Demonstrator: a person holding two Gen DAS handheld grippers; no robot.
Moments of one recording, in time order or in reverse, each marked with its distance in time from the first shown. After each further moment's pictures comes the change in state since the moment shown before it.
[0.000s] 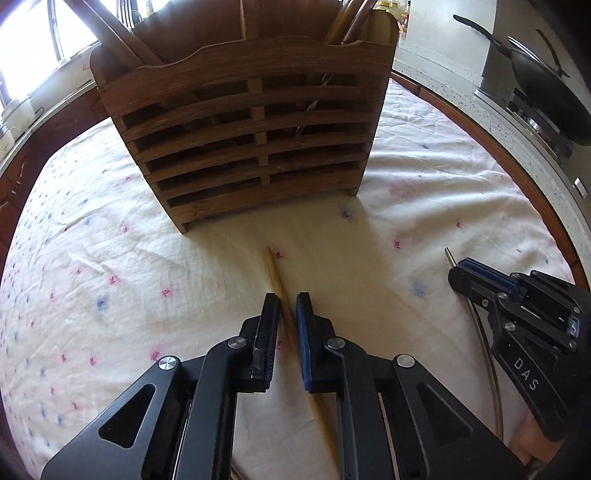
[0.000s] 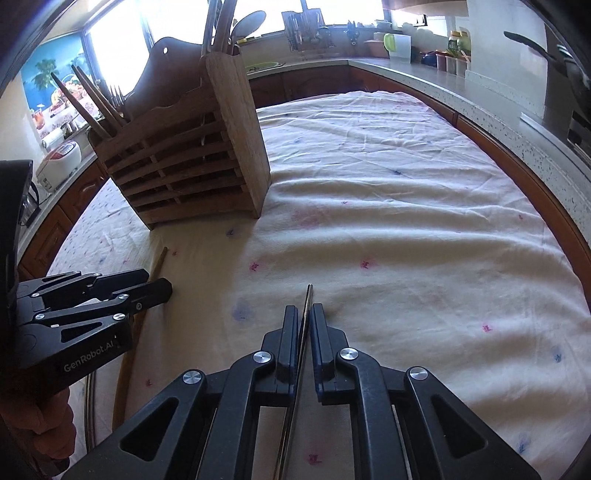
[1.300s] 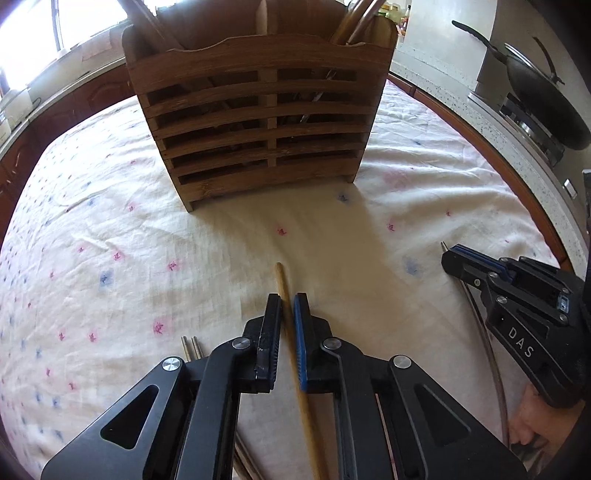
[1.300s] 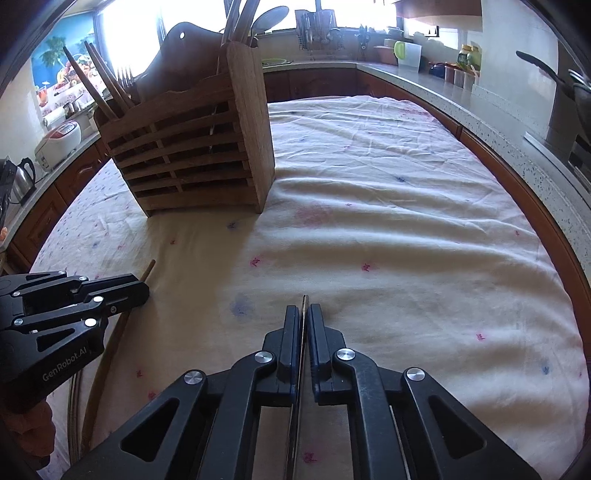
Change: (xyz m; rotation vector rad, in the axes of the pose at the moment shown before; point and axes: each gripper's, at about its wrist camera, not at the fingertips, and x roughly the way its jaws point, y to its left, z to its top) left arm -0.009 0.003 -0.009 -0.034 0.009 -0.050; right arm 0.000 0.005 -0.001 -0.050 0.005 -0.027
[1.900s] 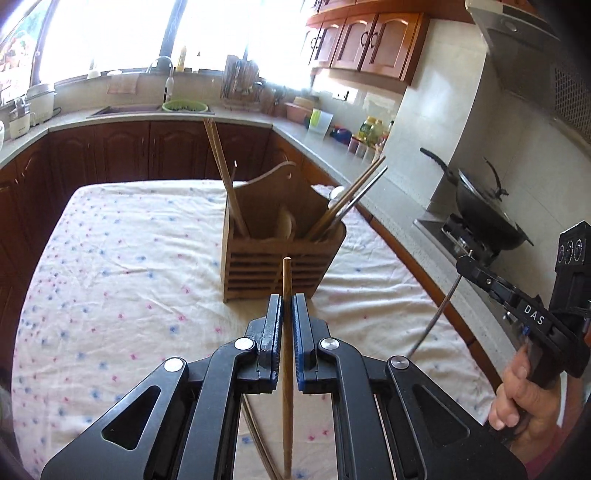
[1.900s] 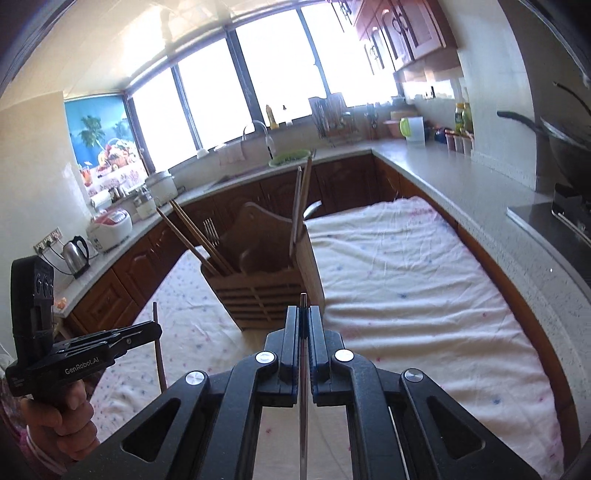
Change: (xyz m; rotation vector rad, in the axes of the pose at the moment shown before) left arm -0.180 0.054 0.004 -0.132 -0.371 -0.163; right arm -0.159 -0.001 0.042 0.075 -0.353 0.175
